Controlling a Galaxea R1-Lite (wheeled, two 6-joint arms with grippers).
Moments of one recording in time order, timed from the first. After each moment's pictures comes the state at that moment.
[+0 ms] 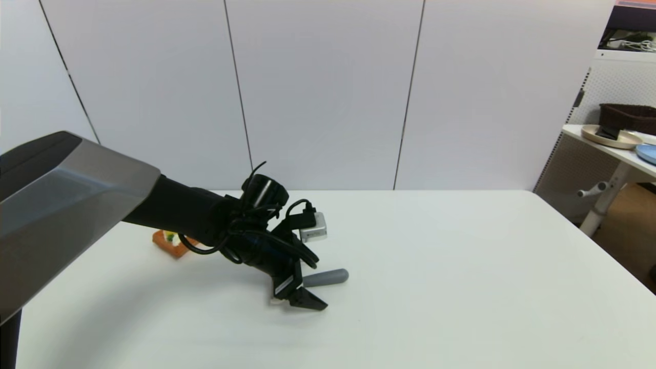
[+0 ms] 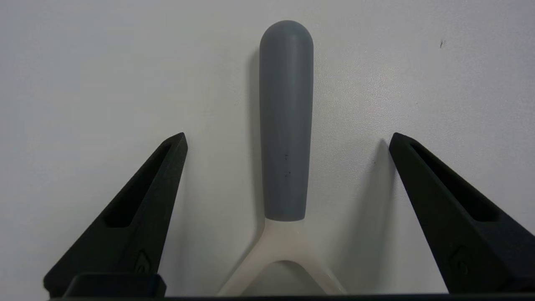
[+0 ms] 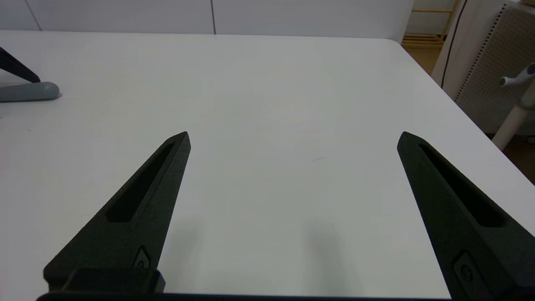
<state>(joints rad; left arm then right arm) -0.51 2.12 -1.27 0.17 -0.61 0.75 0.00 0.00 0.00 -0.01 0.02 -0.02</state>
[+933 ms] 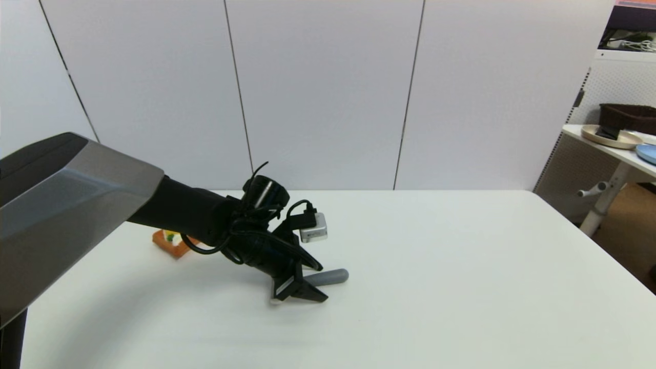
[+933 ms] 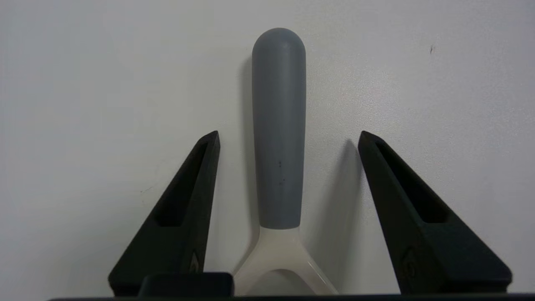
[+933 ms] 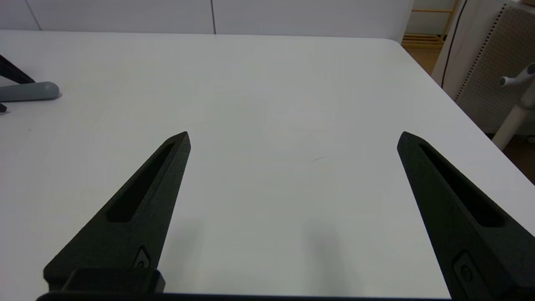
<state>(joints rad) -0.51 2.13 -1.27 0.17 -0.64 0.75 0.00 0.00 0.00 -0.01 0.02 -0.02</state>
